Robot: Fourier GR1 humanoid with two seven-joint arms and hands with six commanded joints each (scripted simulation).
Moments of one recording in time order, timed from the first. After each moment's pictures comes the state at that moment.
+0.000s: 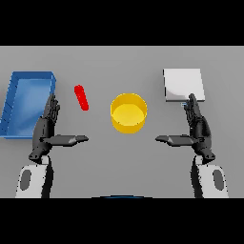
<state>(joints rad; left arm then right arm) 0.00 0.00 0.00 -1.57 0.00 0.00 0.00 0.00 0.00 0.00 -1.57 0.00 0.00 0.00</state>
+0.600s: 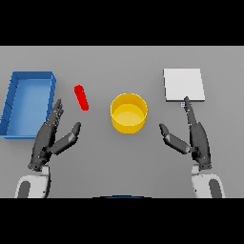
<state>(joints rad) 0.11 0.06 -0.13 -1.76 -0.15 -0.02 0.03 0.09 -0.06 0.14 -1.71 0.29 -0.08 -0.08</state>
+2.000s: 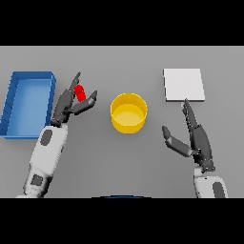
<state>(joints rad) -0.47 0.05 0.01 -0.99 -0.19 0.03 -0.07 0.12 -0.06 0.13 -1.73 0.20 -0.01 -0.10</state>
